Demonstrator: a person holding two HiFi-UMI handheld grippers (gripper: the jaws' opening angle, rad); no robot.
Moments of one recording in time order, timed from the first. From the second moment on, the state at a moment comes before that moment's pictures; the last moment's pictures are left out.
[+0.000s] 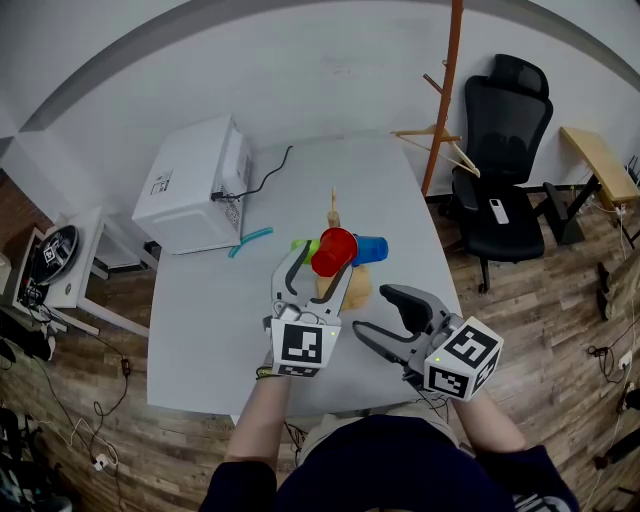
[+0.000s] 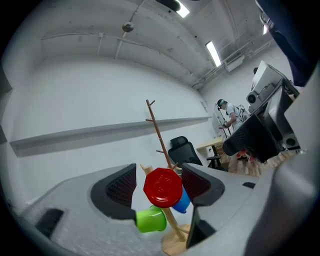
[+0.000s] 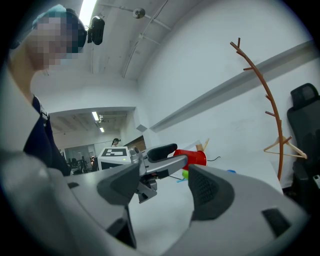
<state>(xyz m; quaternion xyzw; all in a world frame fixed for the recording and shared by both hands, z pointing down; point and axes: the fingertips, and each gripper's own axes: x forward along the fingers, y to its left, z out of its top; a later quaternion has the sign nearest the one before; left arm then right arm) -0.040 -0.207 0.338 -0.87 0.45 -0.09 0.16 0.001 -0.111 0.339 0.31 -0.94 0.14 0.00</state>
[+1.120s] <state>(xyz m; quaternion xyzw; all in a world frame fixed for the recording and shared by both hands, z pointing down) -0.060 -0.163 0.340 -0.88 0.45 -0.05 0.13 -0.005 -0.091 0.347 0.35 -0.93 0.12 0.02</state>
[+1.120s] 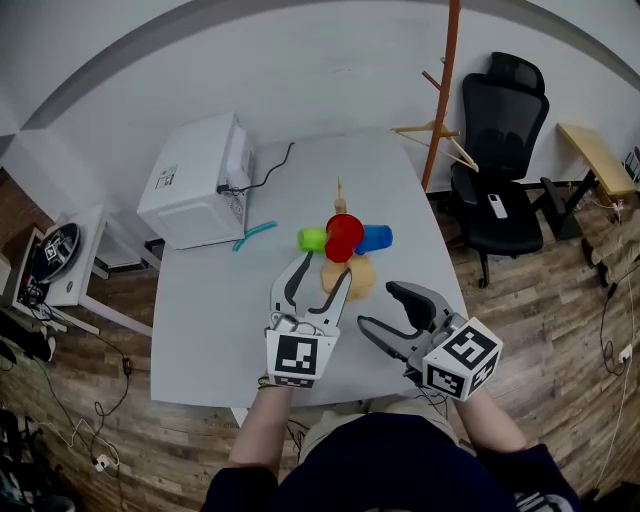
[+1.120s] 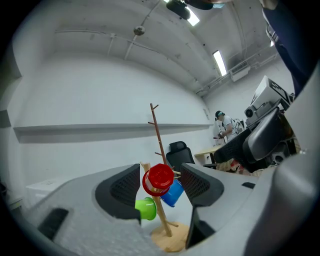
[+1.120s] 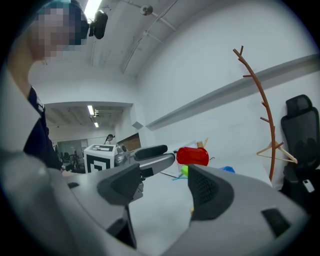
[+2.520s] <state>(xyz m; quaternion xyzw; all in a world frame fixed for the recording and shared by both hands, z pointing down) -0.094 -0.093 0.392 -0.89 0.45 -0.04 0.04 0.002 -0.084 0.398 0.46 -0.88 0.12 0.05</state>
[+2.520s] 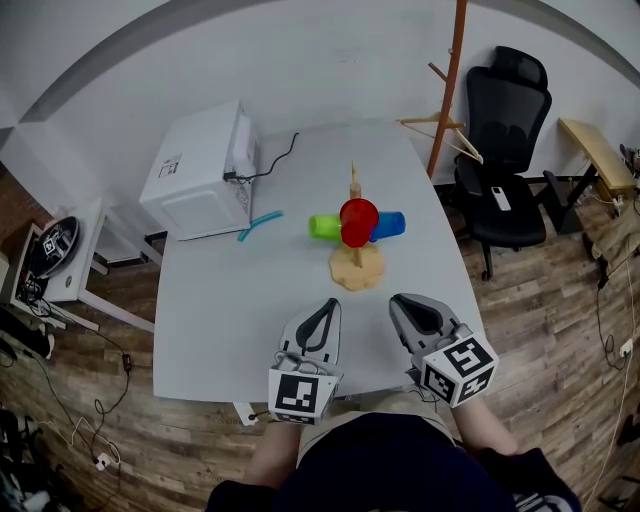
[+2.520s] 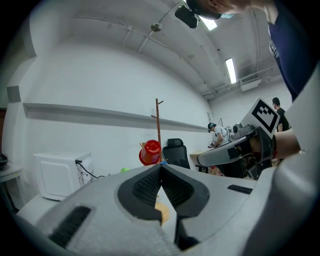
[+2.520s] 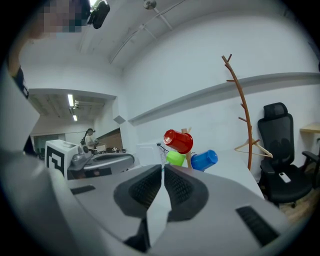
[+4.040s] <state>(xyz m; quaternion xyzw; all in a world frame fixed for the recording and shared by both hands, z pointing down) -0.106 -0.092 0.443 -0.90 0.43 -0.06 -0.01 0.004 -0.084 0.436 0.47 -0.86 0.16 0.05</state>
